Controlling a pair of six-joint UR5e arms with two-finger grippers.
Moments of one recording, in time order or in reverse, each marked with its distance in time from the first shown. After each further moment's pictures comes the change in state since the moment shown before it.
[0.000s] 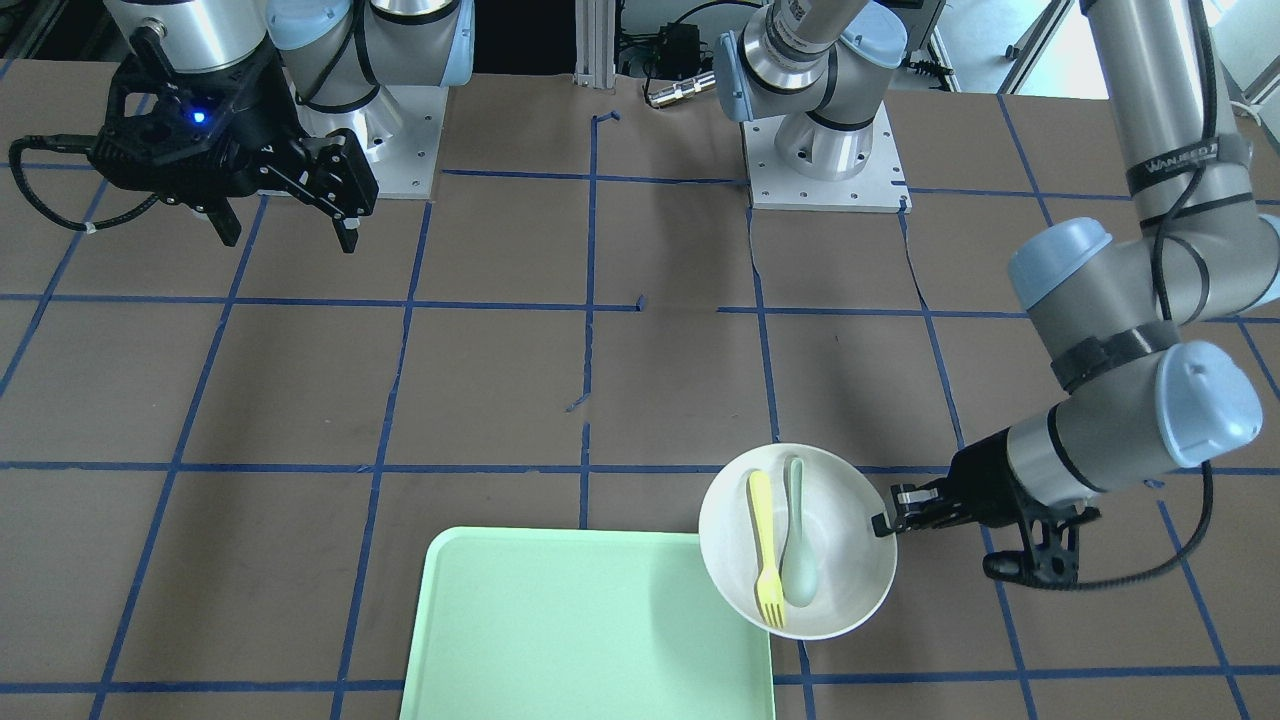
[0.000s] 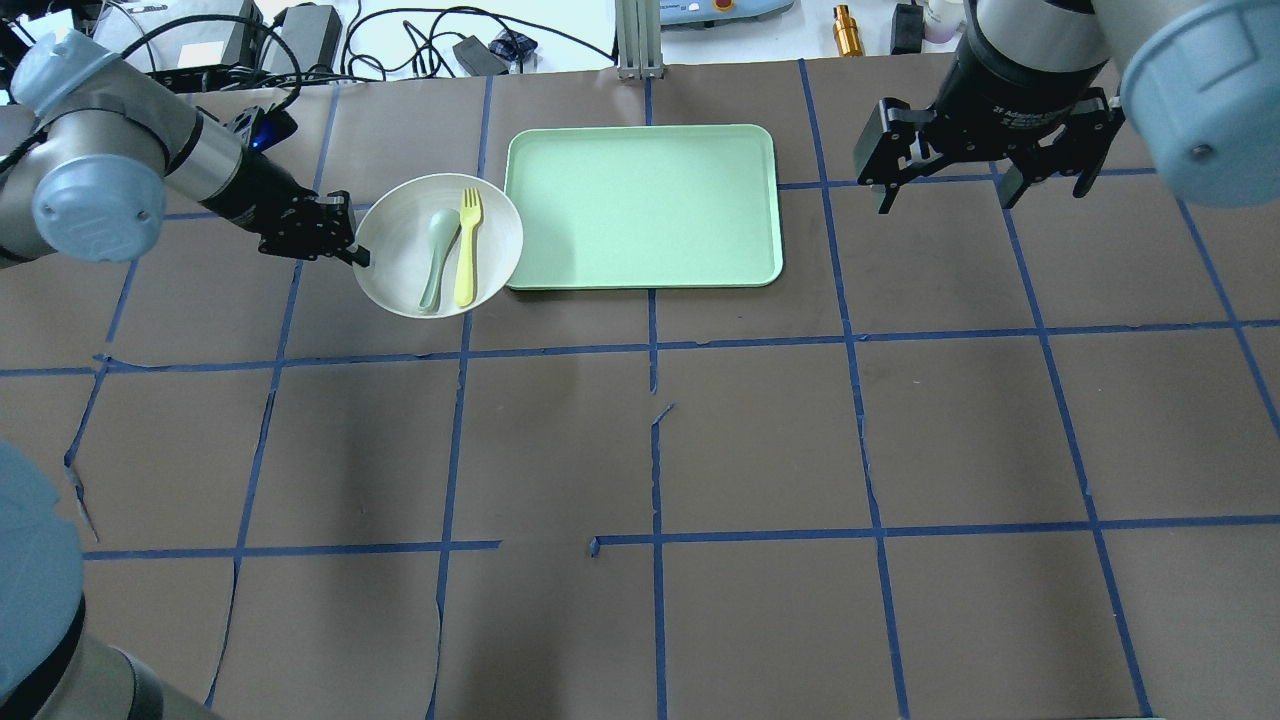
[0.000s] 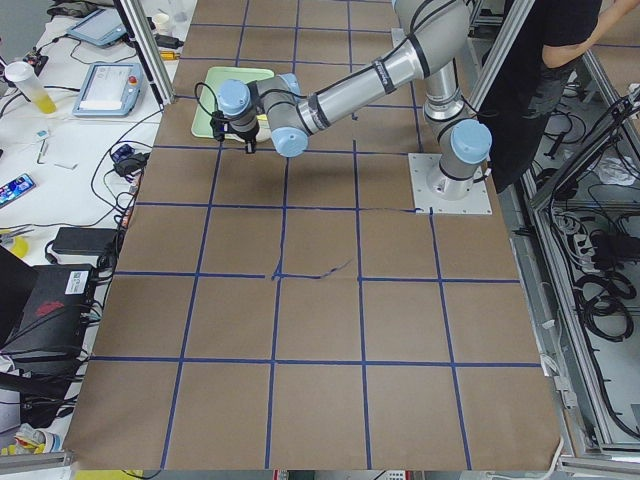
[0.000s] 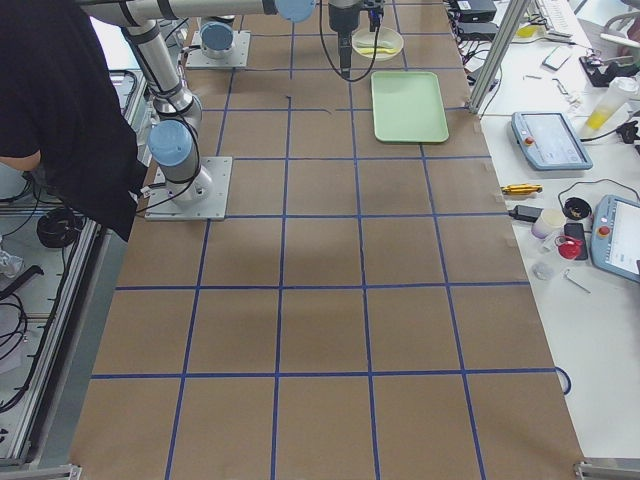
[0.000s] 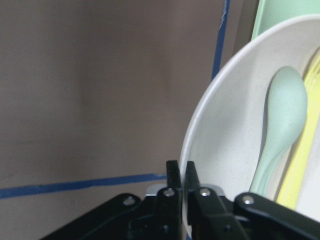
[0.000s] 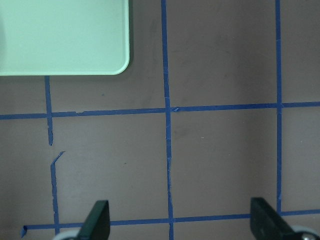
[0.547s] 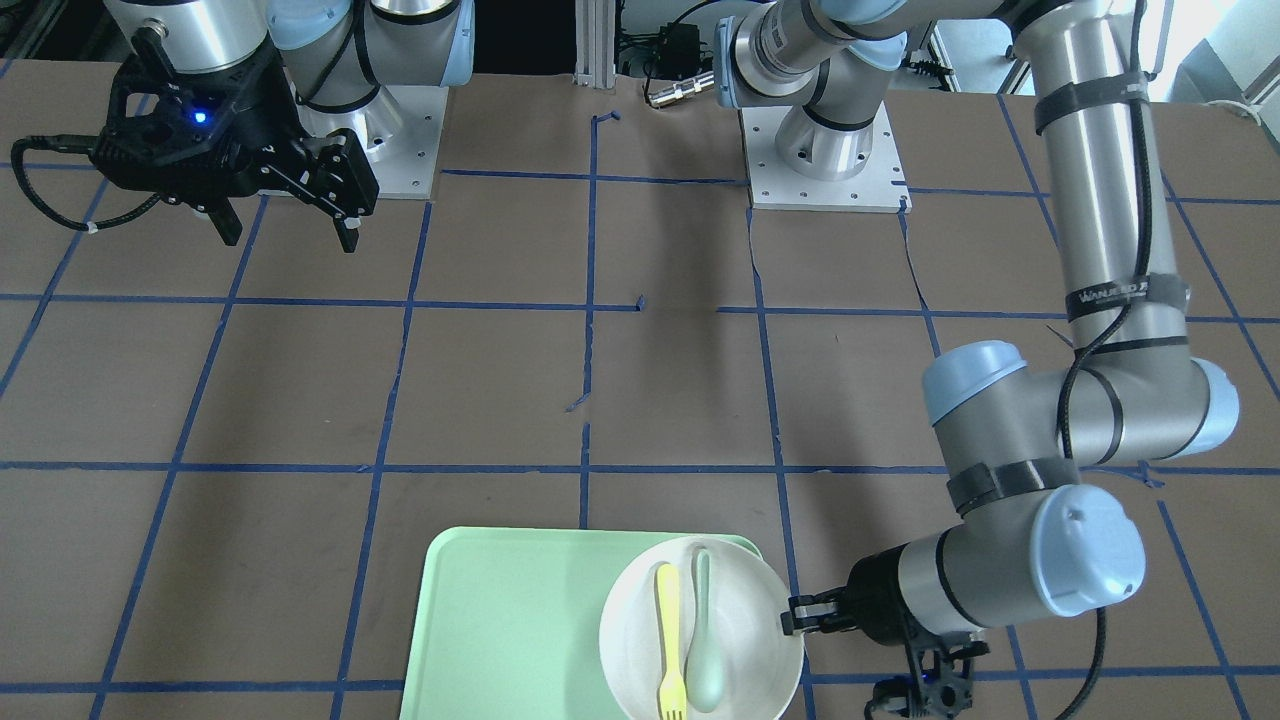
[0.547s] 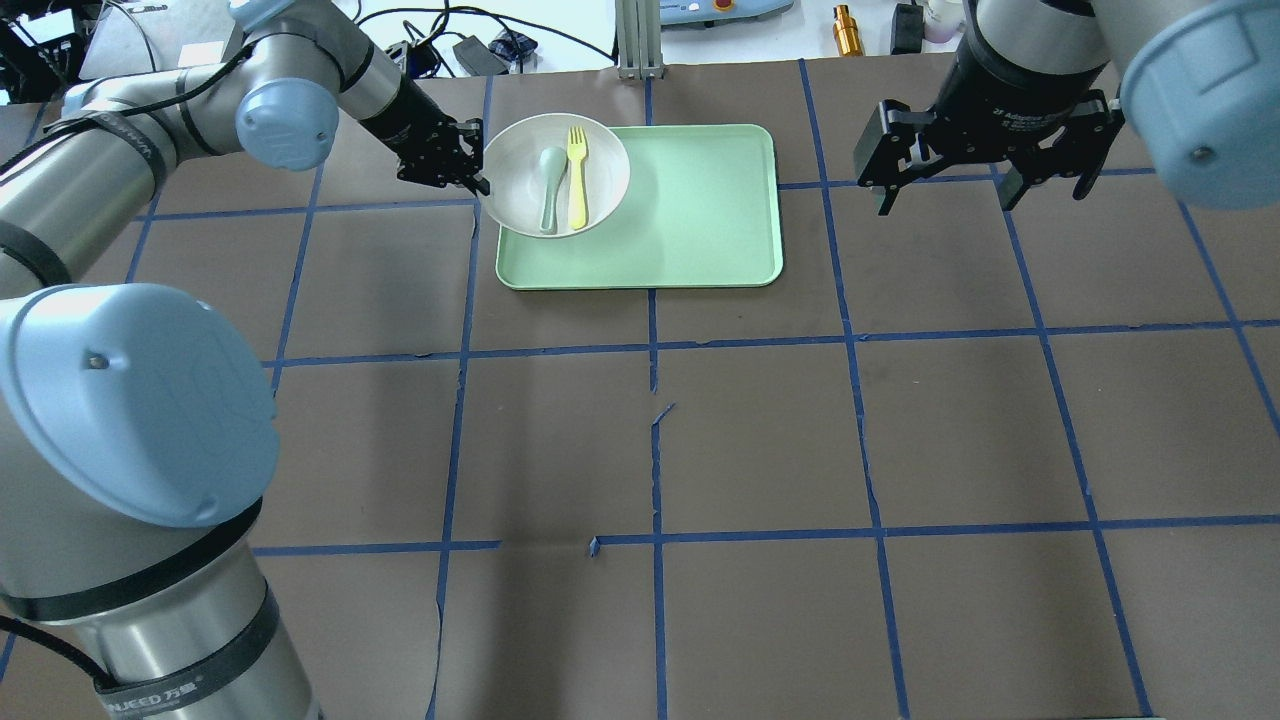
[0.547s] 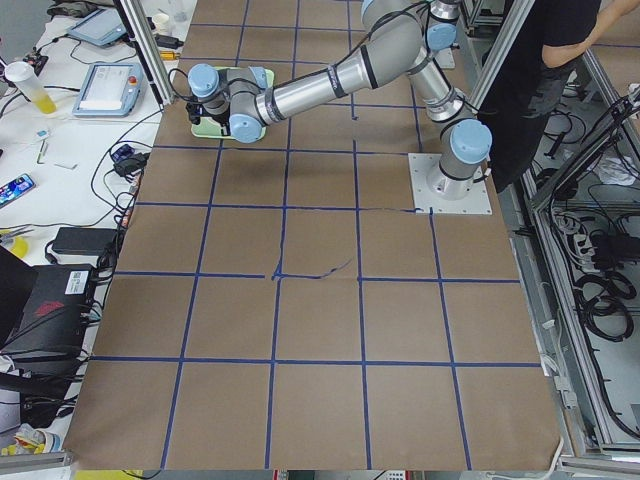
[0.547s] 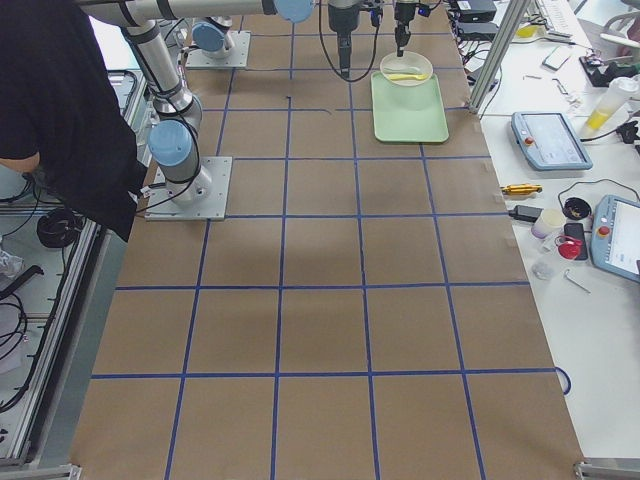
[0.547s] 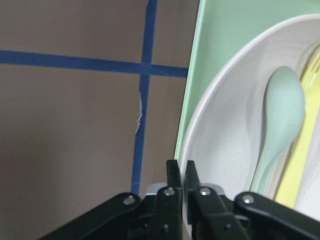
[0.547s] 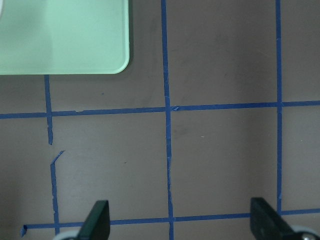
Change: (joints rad) left arm -0.160 -0.234 0.282 0.012 -0.028 -0.190; right arm 0.000 -0.002 0.004 0.001 0.001 0.001
